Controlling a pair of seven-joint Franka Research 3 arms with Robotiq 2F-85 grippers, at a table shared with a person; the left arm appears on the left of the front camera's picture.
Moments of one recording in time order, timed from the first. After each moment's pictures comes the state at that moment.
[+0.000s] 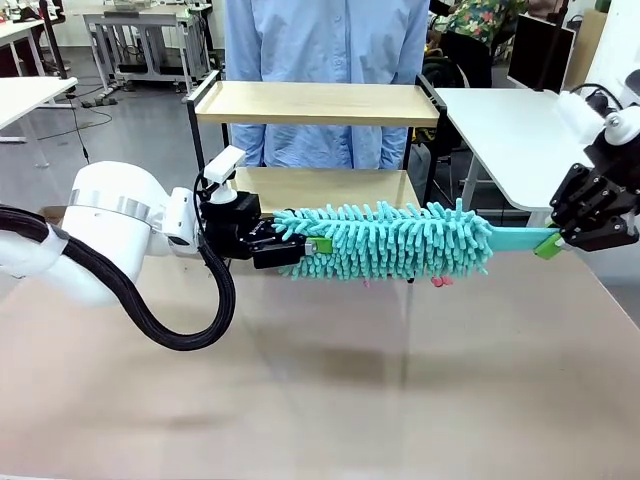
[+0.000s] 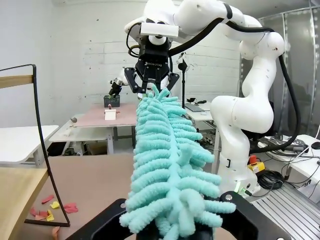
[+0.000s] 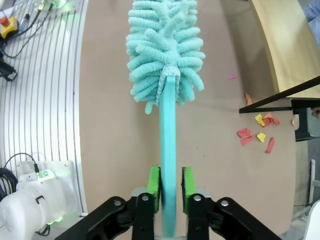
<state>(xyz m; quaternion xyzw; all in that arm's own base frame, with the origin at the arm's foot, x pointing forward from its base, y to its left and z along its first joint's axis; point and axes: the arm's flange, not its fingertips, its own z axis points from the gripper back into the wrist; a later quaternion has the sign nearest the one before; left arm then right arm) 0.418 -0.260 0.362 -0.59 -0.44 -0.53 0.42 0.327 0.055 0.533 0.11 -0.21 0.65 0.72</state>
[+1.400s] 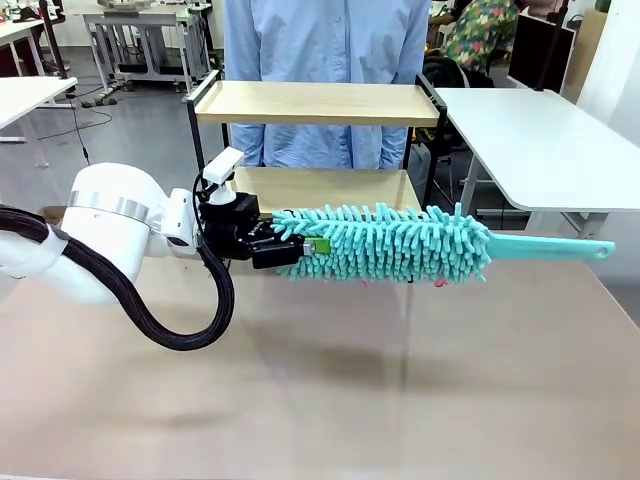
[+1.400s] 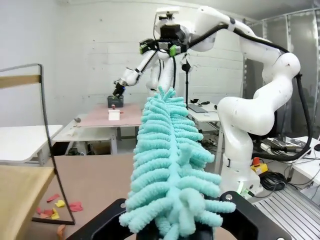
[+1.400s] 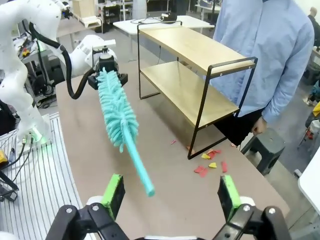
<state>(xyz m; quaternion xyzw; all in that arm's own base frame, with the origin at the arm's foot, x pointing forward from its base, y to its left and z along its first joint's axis) 0.425 -0.248 0.368 -0.59 -0.45 -0.52 0.42 0.248 -0.094 0.592 0.24 -0.48 0.40 0.74</state>
